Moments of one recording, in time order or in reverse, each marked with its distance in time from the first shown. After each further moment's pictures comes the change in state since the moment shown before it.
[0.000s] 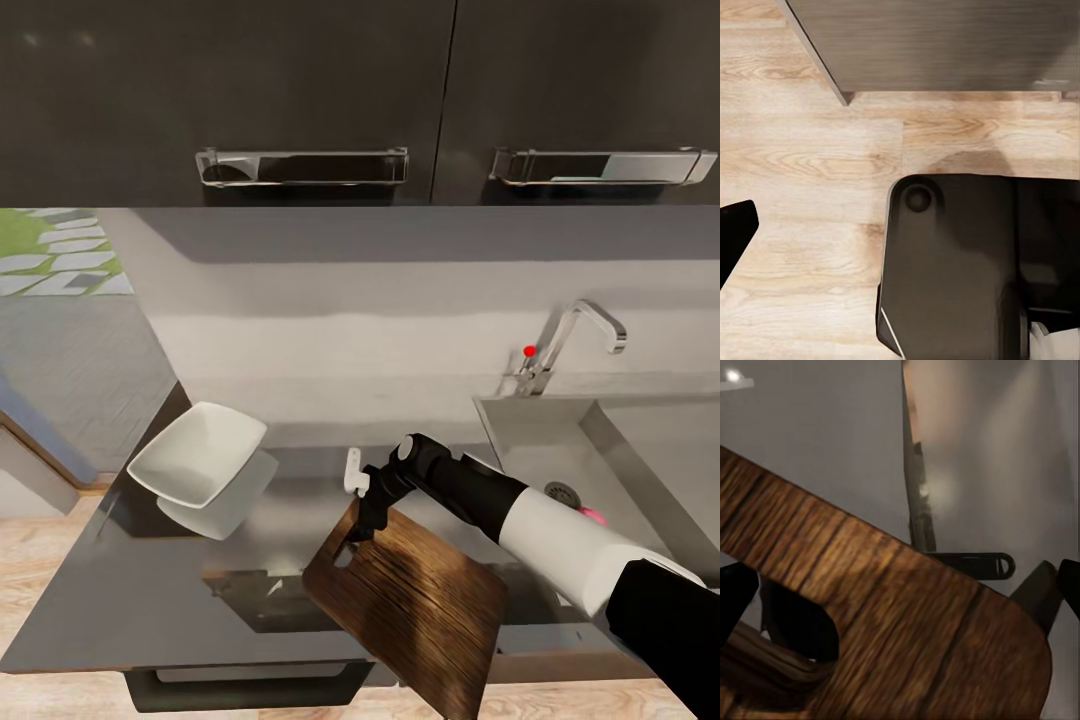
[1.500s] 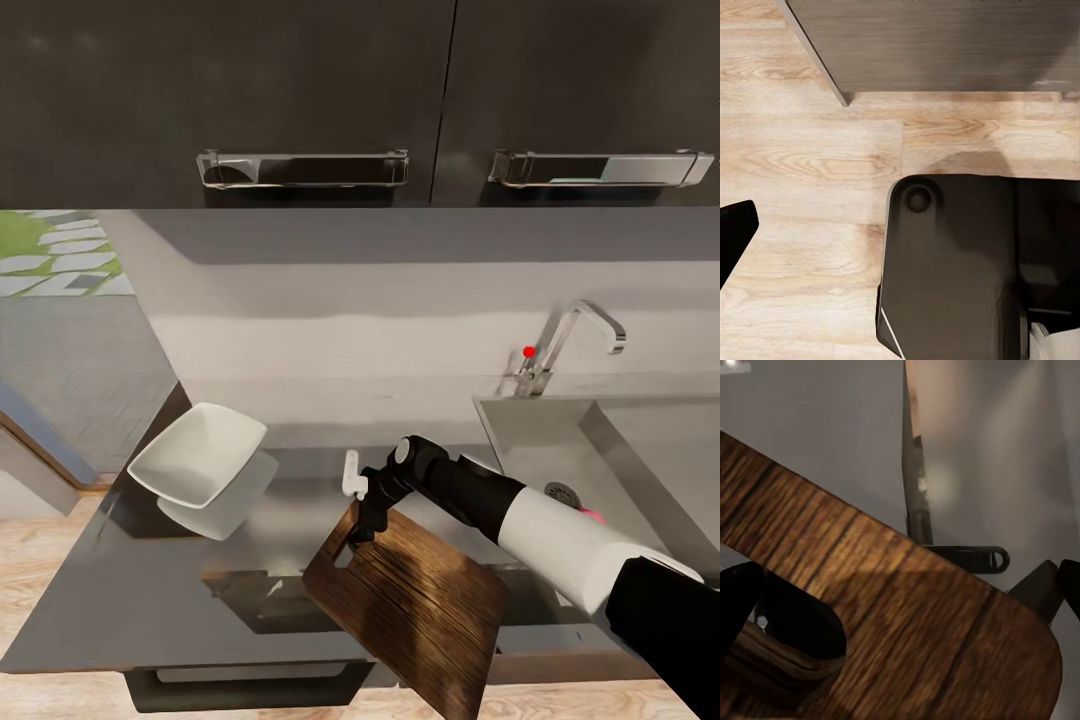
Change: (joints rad) left arm 0.000 0.000 0.000 0.001 0.000 0.000 0.000; right arm -0.009 0.001 0.043 -0.001 -0.002 -0.007 -0.009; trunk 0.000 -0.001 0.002
